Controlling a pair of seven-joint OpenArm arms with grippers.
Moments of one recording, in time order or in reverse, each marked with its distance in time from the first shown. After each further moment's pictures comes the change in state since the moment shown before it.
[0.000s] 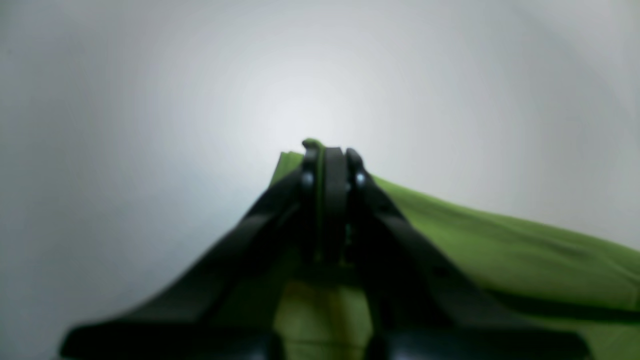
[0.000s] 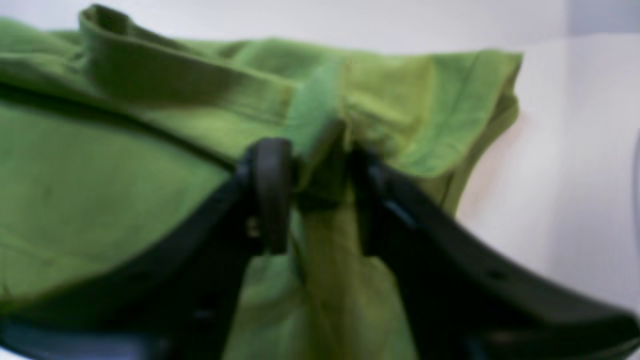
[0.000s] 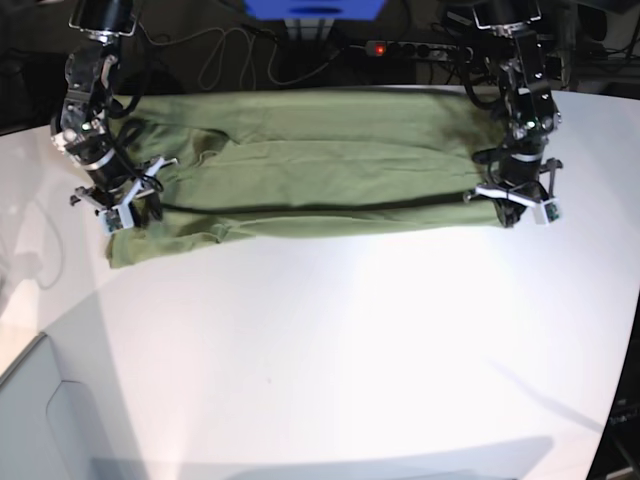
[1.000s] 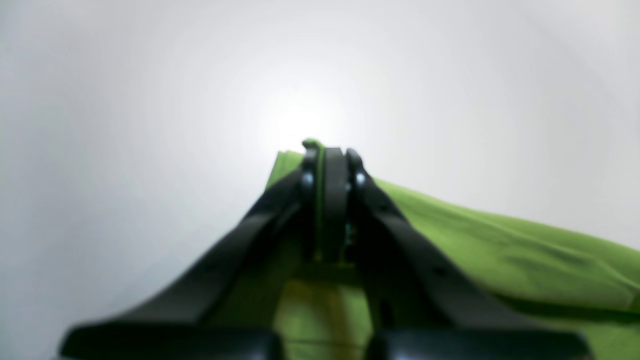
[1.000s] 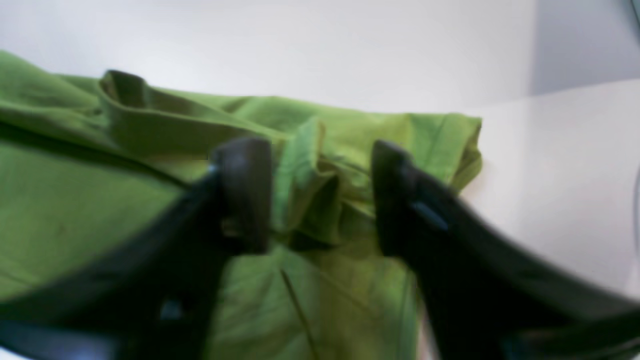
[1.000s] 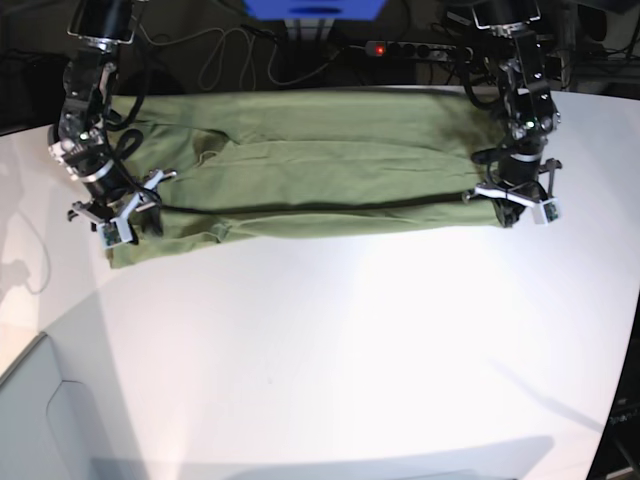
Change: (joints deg) left arm 0.1 0.1 0.1 0.0 0.1 0.0 0.0; right arm 2.6 0.2 -0.3 0.2 0.1 0.1 0.6
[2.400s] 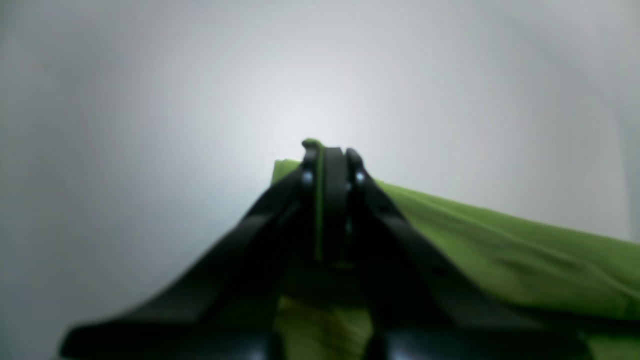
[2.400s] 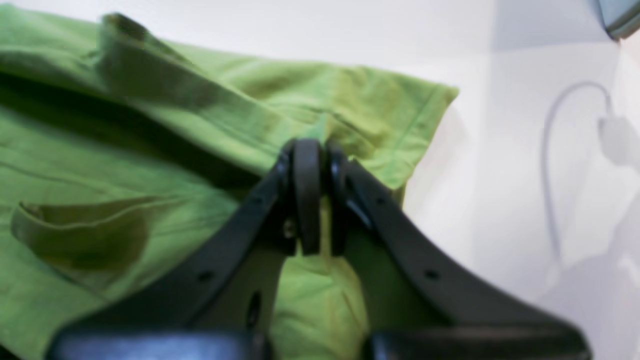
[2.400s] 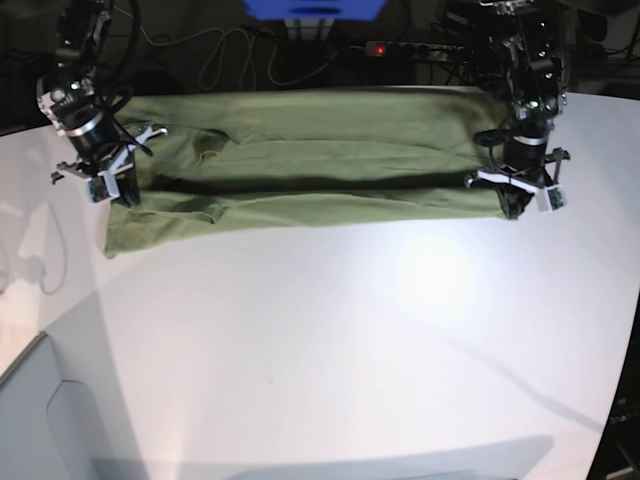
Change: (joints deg) left arm 6.2 -0.6 -0.3 8.3 0.2 -0.4 0.0; right arm -13.1 0.0 3.7 11.6 0.4 0.0 3.3
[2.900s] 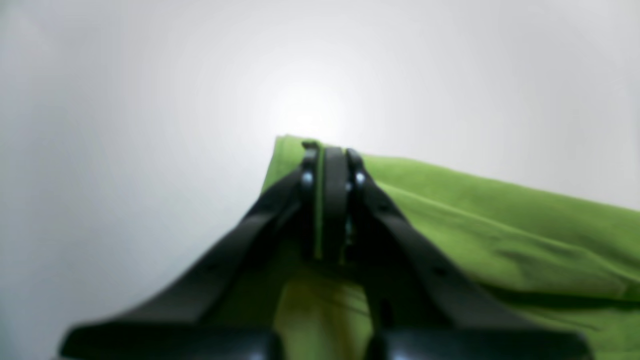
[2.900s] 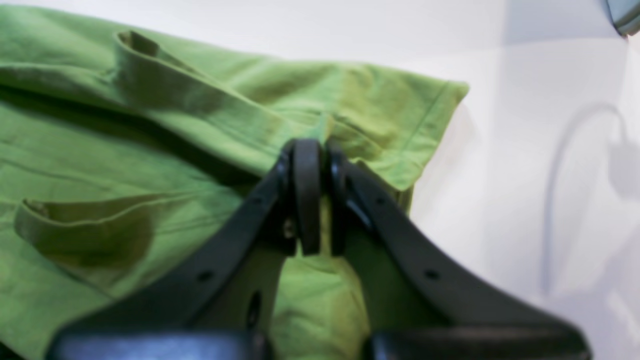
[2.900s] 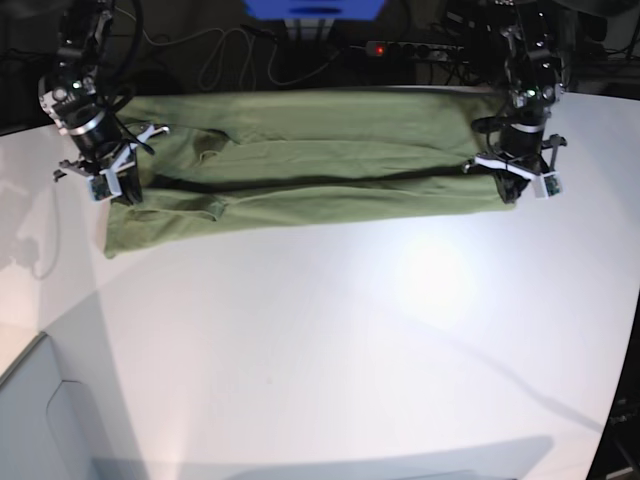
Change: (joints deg) left arm 2.7 0.3 0.0 -0.3 -0.1 0.0 0.0; right arm -0.2 -0.3 -0.1 -0.5 0.0 0.0 -0.1
